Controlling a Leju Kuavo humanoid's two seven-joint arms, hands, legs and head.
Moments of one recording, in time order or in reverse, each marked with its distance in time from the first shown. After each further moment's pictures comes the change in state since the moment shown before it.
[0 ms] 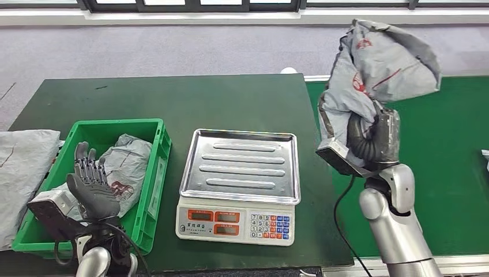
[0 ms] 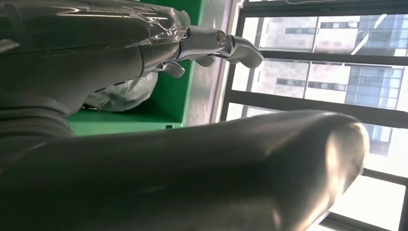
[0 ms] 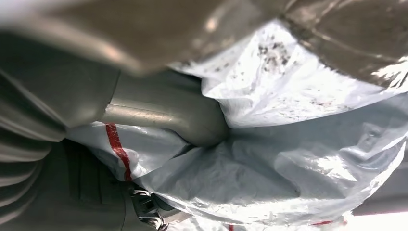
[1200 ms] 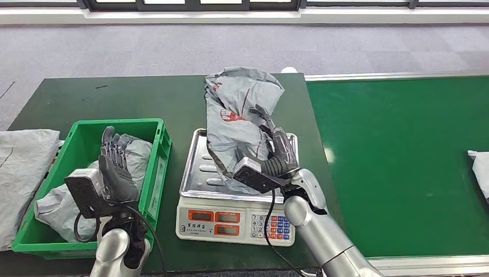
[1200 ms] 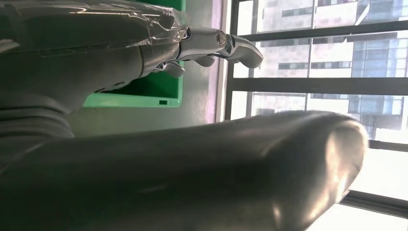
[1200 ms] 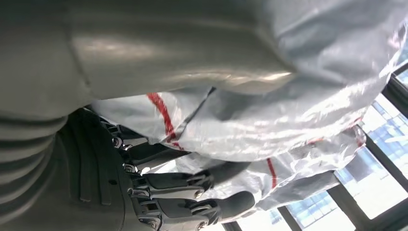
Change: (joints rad) left arm -0.119 0.009 -0.087 0.130 -0.087 0.032 0.021; right arm -0.074 0.279 0.294 0.302 -0.226 0.154 -0.106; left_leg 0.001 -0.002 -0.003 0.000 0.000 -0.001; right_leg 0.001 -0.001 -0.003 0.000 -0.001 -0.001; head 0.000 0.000
